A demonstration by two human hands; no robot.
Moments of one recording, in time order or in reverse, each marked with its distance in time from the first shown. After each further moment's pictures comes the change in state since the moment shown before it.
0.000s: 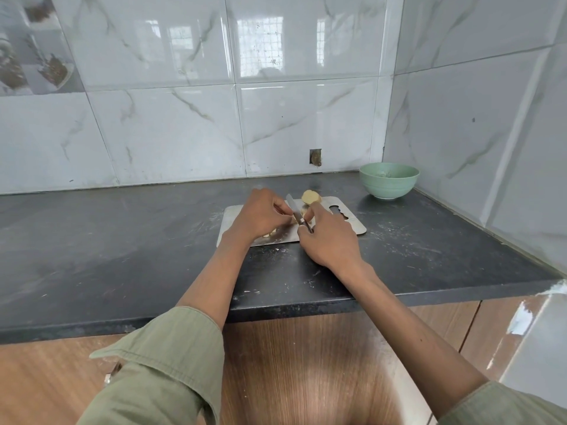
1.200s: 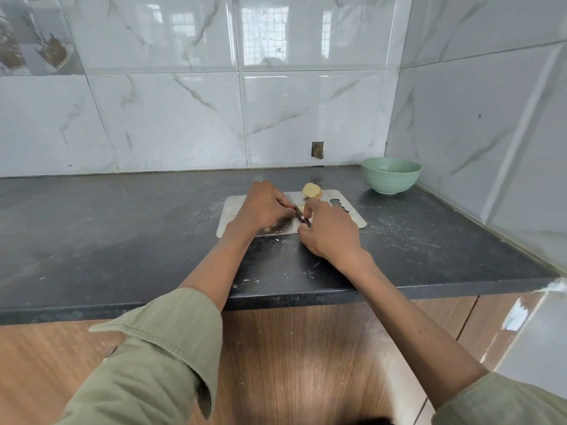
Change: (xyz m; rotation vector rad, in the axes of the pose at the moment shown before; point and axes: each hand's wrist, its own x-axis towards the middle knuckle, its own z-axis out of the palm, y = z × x) left_hand -0.002 0.000 0.007 -0.015 0.046 0.005; right_hand 0.001 -0.005 -0.002 -0.118 -0.028 -0.003
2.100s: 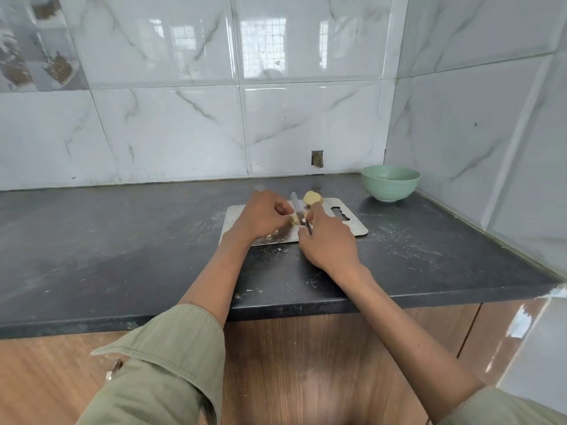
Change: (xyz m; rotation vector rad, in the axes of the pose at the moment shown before) left_hand 0.006 -0.012 -0.006 0.039 -0.035 0.040; right_hand -0.003 -0.001 0.010 0.067 0.074 -0.022
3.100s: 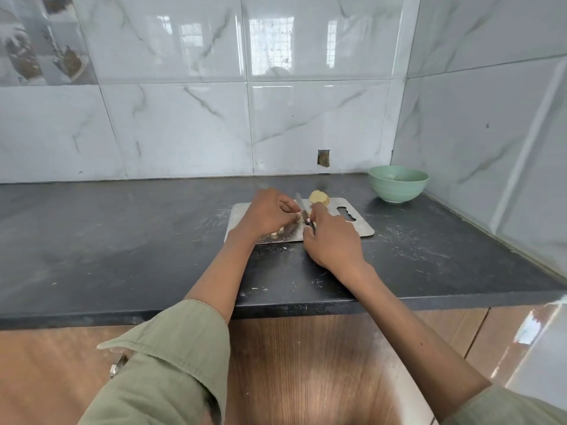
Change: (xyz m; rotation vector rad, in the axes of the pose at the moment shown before) left_hand -0.001 0.002 0.000 -0.057 0.014 -0.051; right_hand 0.003 -0.001 0.003 -0.087 -0.001 -0.041
